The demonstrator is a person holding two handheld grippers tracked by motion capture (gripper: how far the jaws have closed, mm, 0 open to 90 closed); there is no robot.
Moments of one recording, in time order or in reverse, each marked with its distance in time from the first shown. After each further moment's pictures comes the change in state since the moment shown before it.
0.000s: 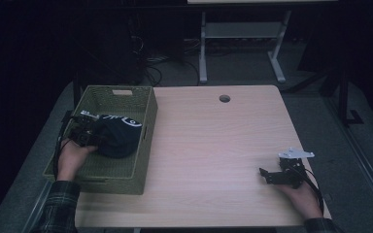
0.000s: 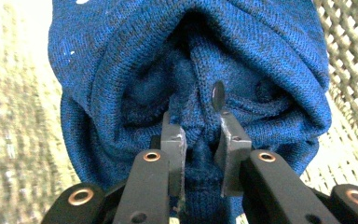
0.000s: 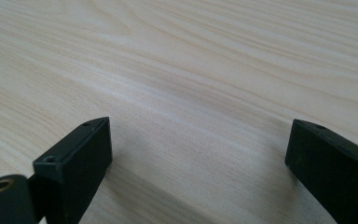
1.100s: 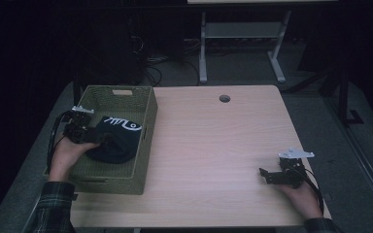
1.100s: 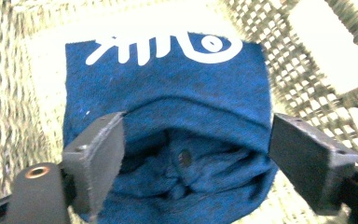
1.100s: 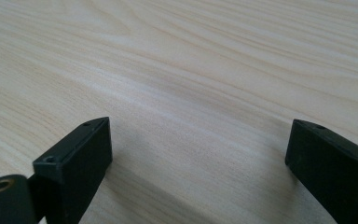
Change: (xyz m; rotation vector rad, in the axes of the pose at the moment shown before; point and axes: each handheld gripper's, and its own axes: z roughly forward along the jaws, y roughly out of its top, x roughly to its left) left arm -0.005 0.008 -0.032 -0.127 -0.049 0.008; right arm 0.000 0.000 0.000 0.000 0.000 0.000
